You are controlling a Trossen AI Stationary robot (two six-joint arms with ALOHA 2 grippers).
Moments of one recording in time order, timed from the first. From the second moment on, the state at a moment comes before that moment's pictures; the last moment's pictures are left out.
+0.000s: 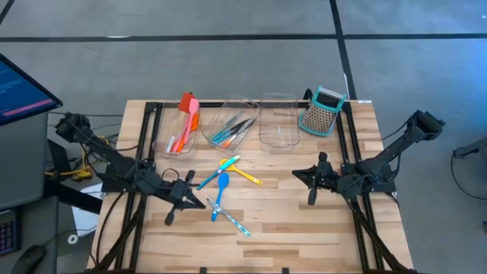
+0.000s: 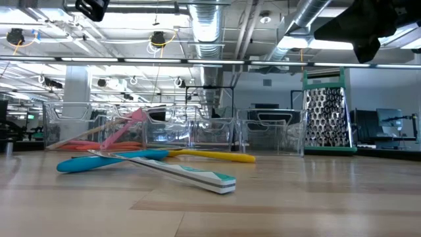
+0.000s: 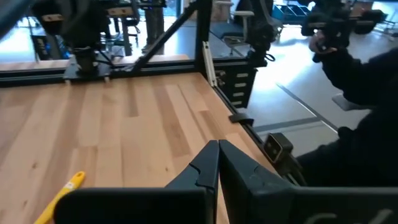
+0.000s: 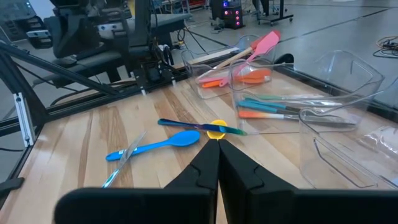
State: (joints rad) left arm -0.57 0.95 0.51 0.20 -0.25 -0.13; right arm 0.65 0.92 0.42 0.15 0.94 0.47
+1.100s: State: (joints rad) left arm -0.29 1.43 1.12 -0.22 -0.05 0.26; right arm 0.58 0.92 0.42 0.16 0.94 0.46
